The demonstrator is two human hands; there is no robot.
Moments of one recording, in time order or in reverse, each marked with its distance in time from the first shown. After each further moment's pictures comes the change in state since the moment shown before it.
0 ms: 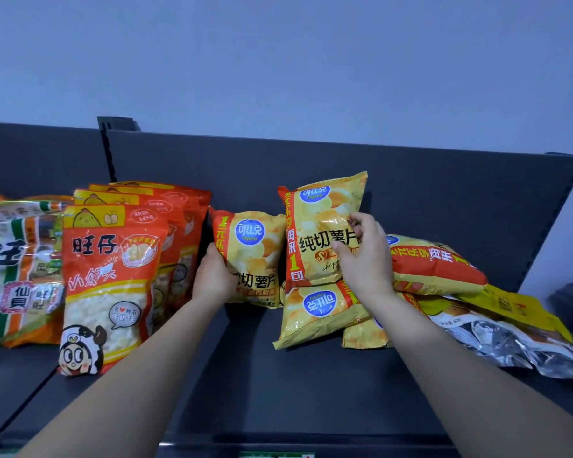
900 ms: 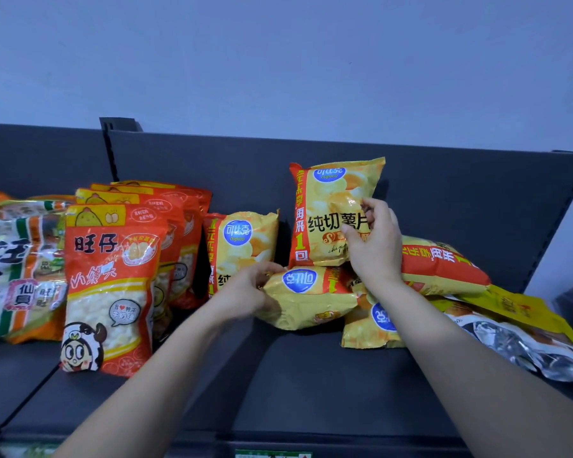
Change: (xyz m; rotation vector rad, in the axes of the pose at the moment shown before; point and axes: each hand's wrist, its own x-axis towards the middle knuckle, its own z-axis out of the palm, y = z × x) left_hand -0.056 0.036 -0.012 -0.280 -0.570 0.085; right_hand 0.017 0.002 -0.009 0.060 0.092 -0.045
